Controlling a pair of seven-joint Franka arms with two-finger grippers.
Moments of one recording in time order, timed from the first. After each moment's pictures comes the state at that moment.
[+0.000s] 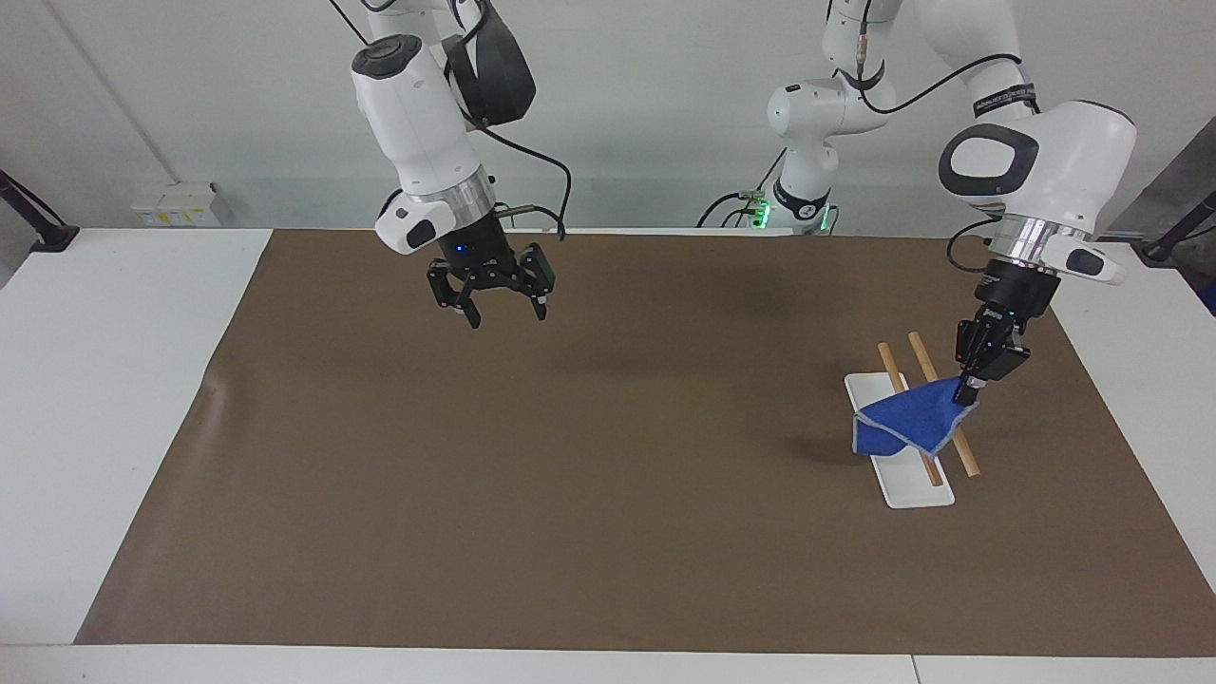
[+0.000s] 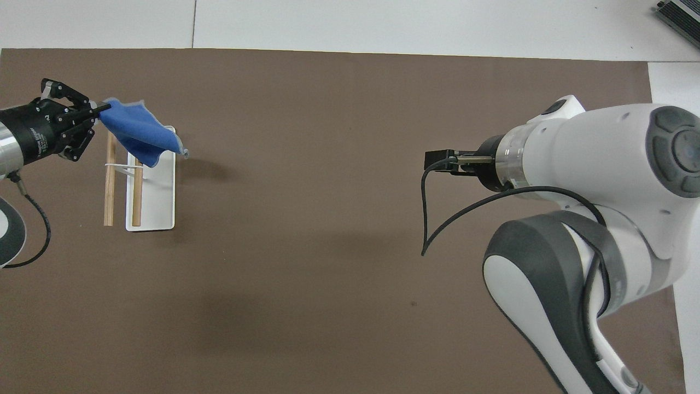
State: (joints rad) left arm 0.09 -0.01 -0.11 -2.04 -0.61 2.60 -0.83; right arm -0.03 0.01 0.32 -1.82 0.15 2.08 0.31
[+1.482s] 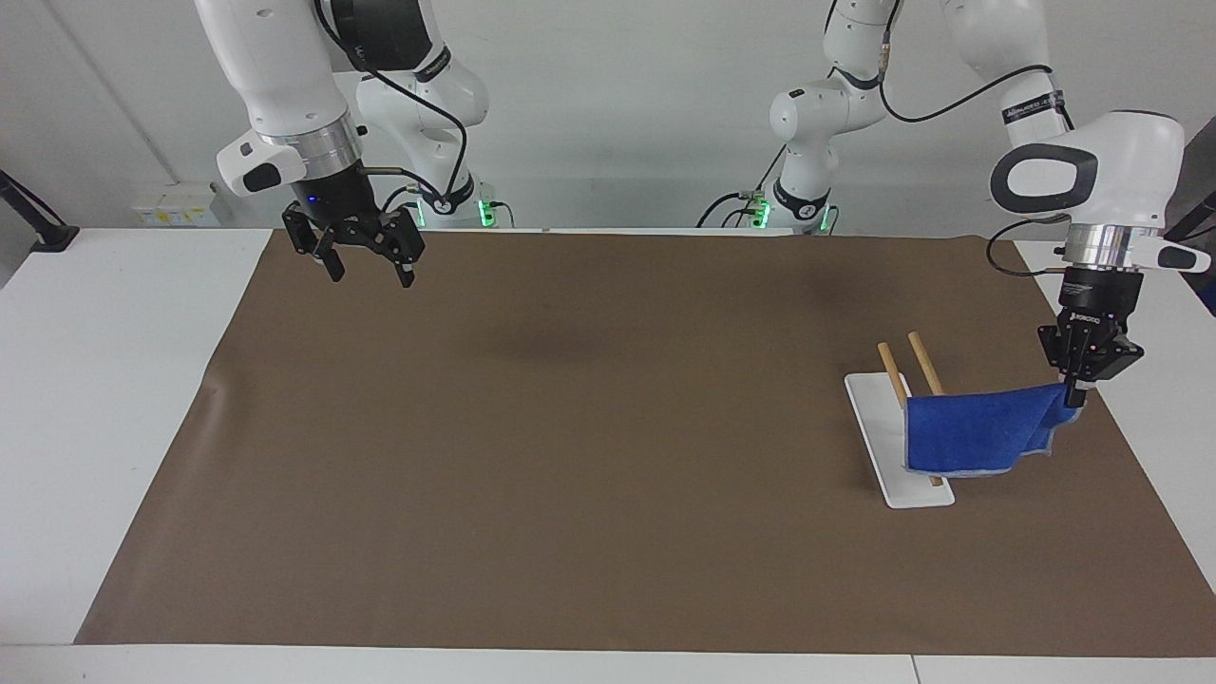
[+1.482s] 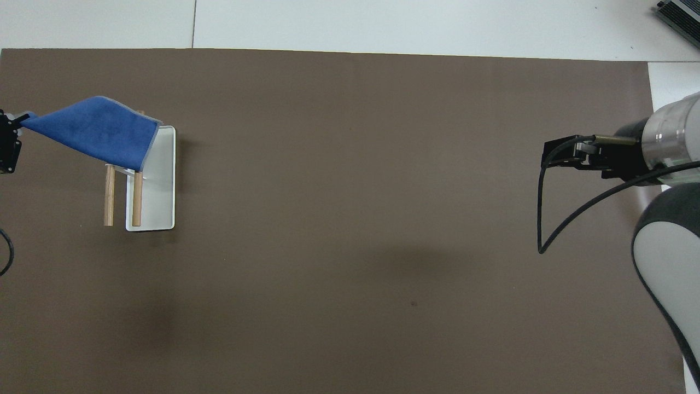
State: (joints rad) left arm 0.27 0.02 -0.11 -2.14 -0.61 2.80 -0.90; right arm 0.02 -0.03 0.07 -1.65 0.03 1.72 0.26
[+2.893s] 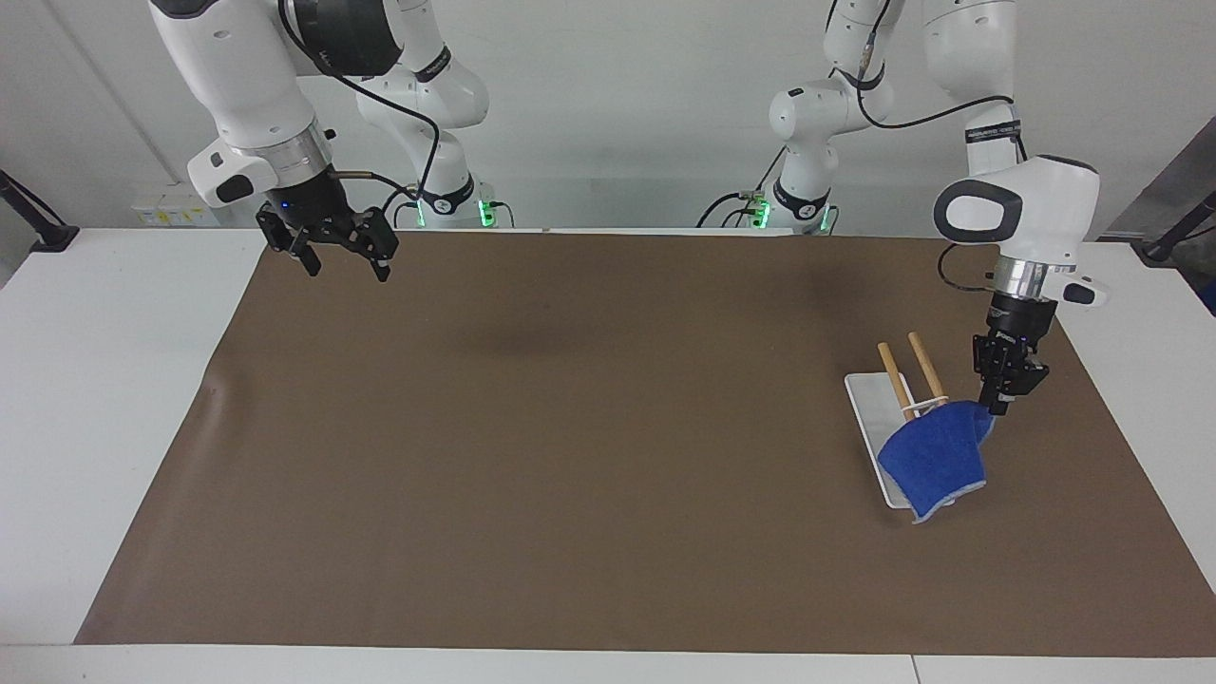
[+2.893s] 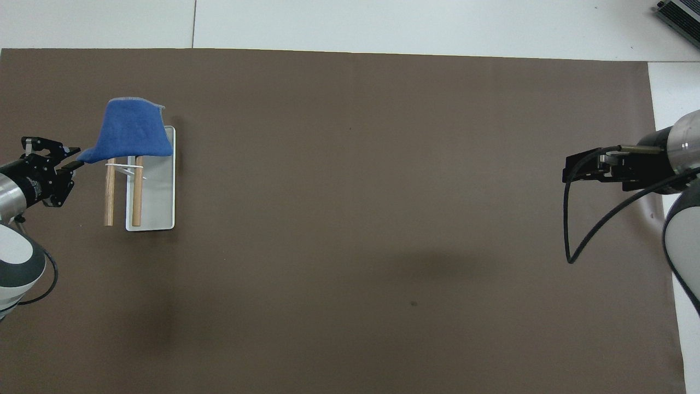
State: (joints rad) left arm 0.24 0.02 -0.13 -2.28 -0.61 2.87 -0.81; right arm 0.03 -0.02 0.00 -1.65 0.03 1.65 0.17
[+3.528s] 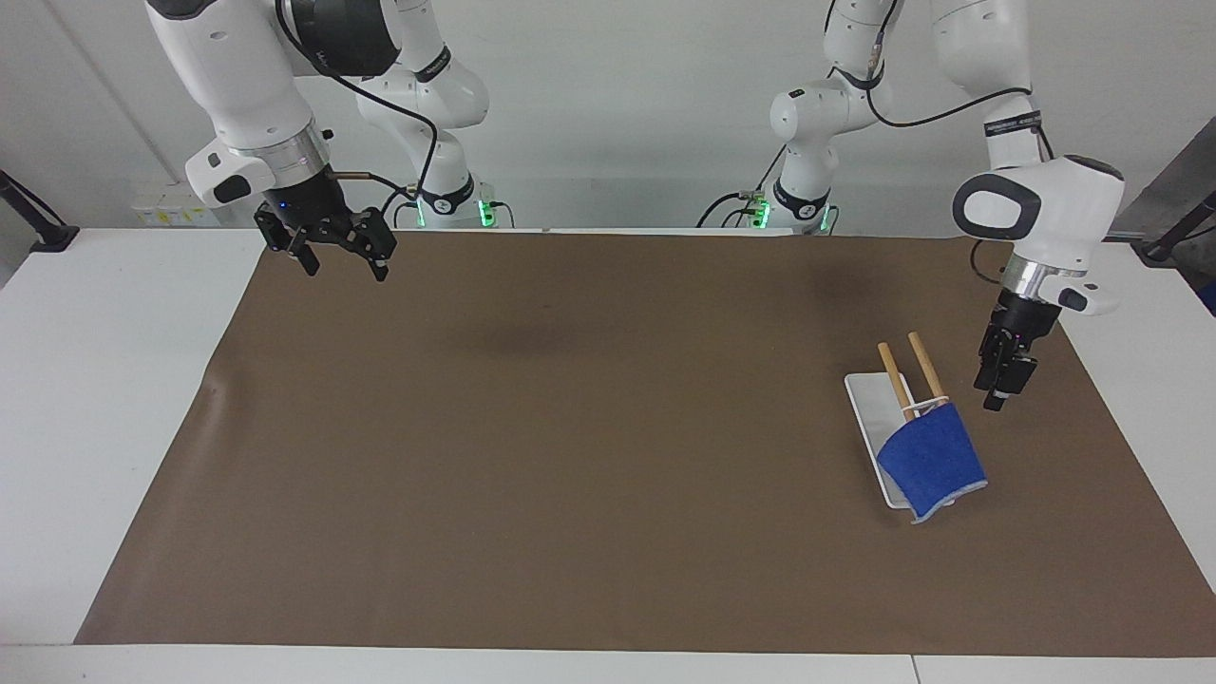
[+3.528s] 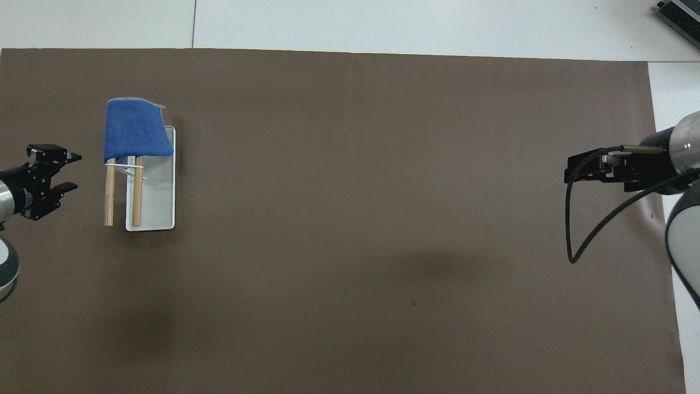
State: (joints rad) left arm 0.31 0.01 -0.11 -2.20 -0.33 2.54 -0.56; right arm 0.03 -0.02 0.00 -1.65 0.03 1.65 0.17
